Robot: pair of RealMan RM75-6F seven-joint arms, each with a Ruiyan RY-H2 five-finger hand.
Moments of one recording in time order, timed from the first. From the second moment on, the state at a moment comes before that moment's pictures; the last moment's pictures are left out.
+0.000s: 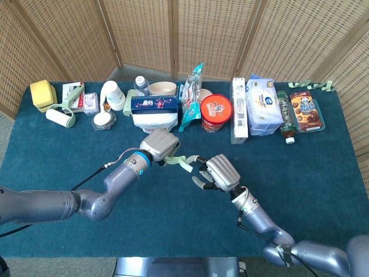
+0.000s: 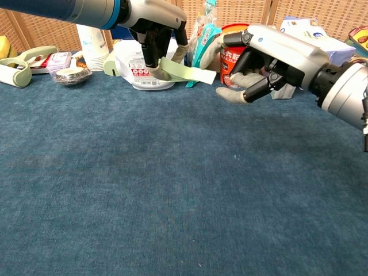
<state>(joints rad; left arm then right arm) -1.46 -1.31 -0.01 -1.68 0.45 0.78 0.54 0.67 -1.61 0.17 -1.45 -1.54 1.16 0.23</state>
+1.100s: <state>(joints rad) -1.44 -1.34 -0.04 -1.66 0.43 0.77 0.57 0.70 -1.66 0.18 -1.42 -1.53 1.17 0.24</state>
